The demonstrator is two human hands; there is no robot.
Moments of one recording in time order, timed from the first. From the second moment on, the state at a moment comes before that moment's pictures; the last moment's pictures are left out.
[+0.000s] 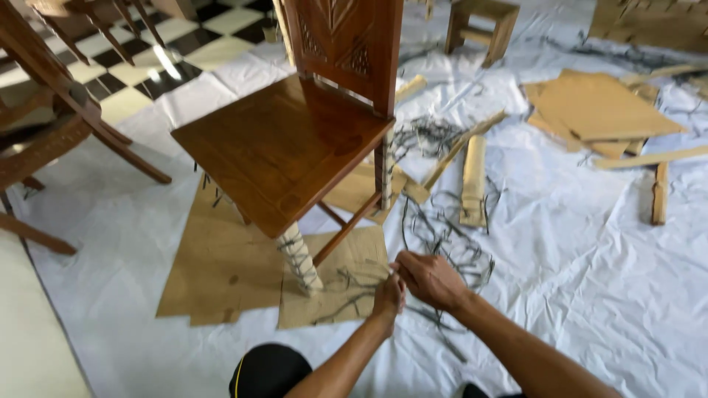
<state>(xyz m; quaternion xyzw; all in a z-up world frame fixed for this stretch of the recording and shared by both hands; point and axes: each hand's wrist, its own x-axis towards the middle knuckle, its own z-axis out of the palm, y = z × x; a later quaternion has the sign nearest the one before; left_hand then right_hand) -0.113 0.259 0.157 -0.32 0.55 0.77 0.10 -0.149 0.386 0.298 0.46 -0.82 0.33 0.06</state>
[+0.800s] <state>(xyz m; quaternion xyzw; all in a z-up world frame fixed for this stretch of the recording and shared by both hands) -0.100 0.261 0.160 -0.32 0.52 0.79 0.08 -0.166 0.374 0.296 0.34 -0.90 0.27 0.00</state>
